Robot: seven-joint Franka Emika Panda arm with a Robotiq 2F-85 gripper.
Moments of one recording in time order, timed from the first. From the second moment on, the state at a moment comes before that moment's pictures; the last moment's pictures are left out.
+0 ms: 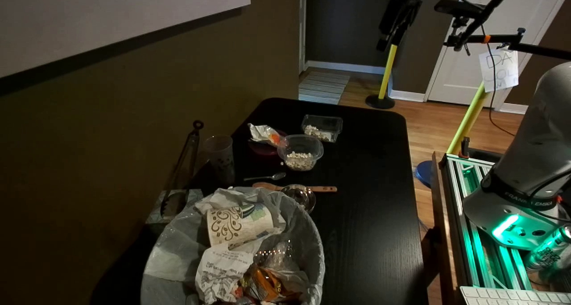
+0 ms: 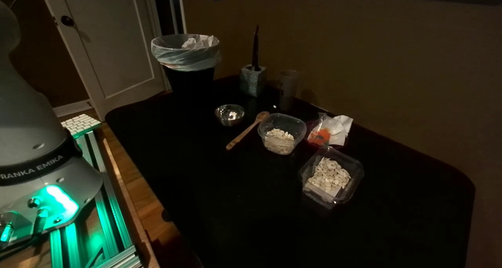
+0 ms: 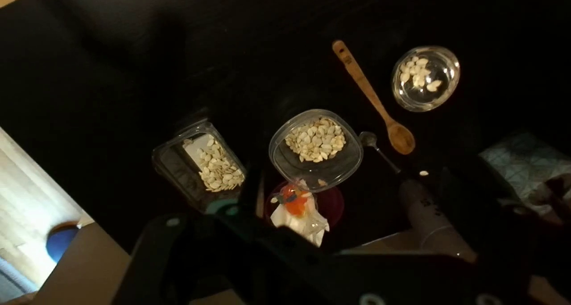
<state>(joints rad) -0.15 -0.78 -0.08 -2.53 -0.03 1.94 0.10</state>
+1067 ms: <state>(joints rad) -0.25 -0.57 0.12 -2.66 -0.17 2.21 0.47</state>
